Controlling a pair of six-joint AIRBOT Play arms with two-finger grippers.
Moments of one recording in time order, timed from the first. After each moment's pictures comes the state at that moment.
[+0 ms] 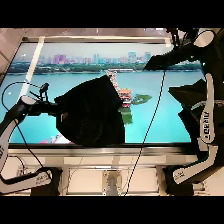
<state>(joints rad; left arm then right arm) 0.16 -1.35 0.83 0.84 -0.87 -1.13 -0.01 -1.69 1.99 -0.96 1.48 1.22</state>
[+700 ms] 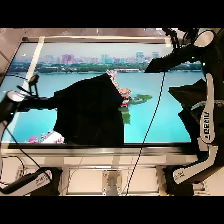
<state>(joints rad) 0.24 -1.17 0.89 0.99 -0.96 -1.16 -0.01 -1.69 1.99 -0.98 1.54 1.22</state>
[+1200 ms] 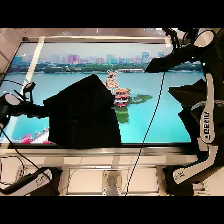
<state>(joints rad) 0.28 -1.20 0.87 1.25 -1.05 -1.28 -0.01 -1.69 1.99 -0.98 1.51 1.22</state>
